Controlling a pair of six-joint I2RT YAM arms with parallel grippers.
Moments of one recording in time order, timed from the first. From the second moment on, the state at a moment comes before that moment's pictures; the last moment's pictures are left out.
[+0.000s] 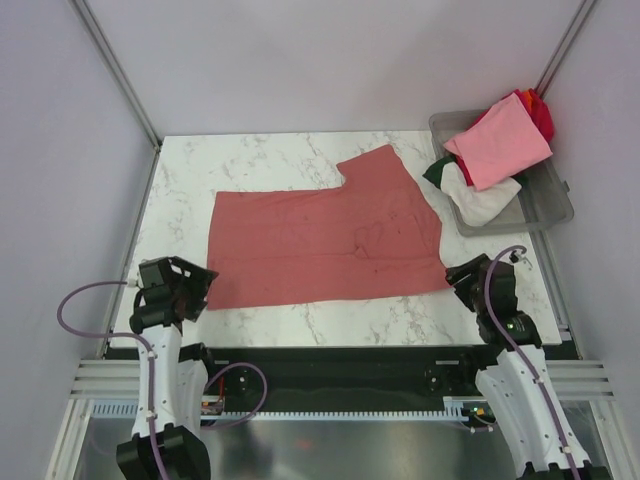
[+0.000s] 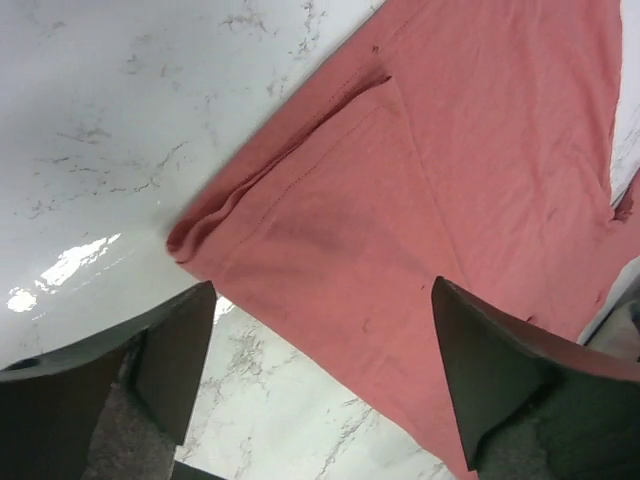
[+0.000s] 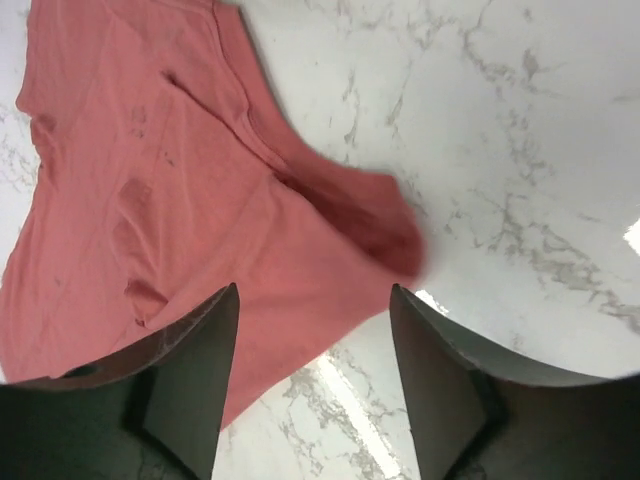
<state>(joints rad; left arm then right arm) 0.30 0.65 0.44 -0.67 0.12 -0.91 0.07 0.49 0.36 -0.51 0.16 0.93</state>
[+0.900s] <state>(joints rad) 0.29 1.15 1.00 -0.59 0.21 -0.69 0.13 1.29 1.12 -0.34 0.12 0.52</state>
